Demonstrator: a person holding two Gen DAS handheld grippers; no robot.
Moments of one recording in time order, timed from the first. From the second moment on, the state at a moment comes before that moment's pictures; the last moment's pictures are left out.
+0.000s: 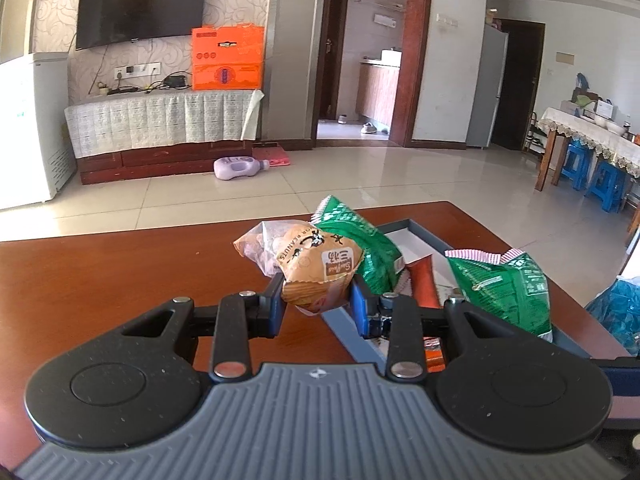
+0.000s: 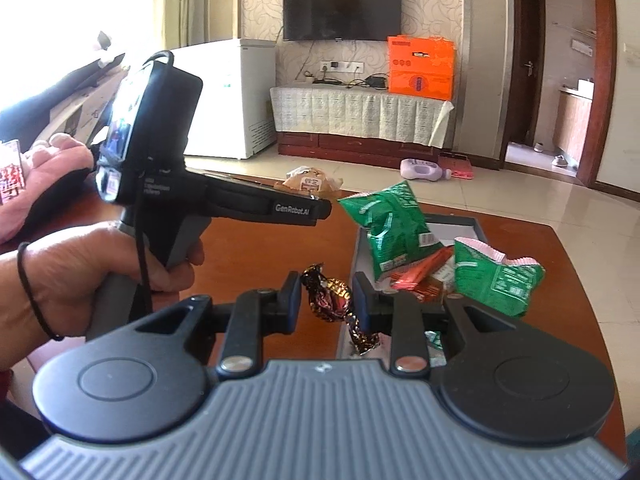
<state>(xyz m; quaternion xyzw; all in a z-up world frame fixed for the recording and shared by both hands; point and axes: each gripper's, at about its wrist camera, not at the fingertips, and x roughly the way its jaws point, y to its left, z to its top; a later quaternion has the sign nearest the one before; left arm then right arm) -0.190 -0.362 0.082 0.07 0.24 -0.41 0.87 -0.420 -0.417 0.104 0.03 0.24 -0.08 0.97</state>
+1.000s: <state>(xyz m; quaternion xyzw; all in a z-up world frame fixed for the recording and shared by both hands) -0.205 -0.481 0.043 0.10 0.25 -0.47 0.84 -0.425 -0.454 0.091 0.04 0.26 -0.10 0.96</state>
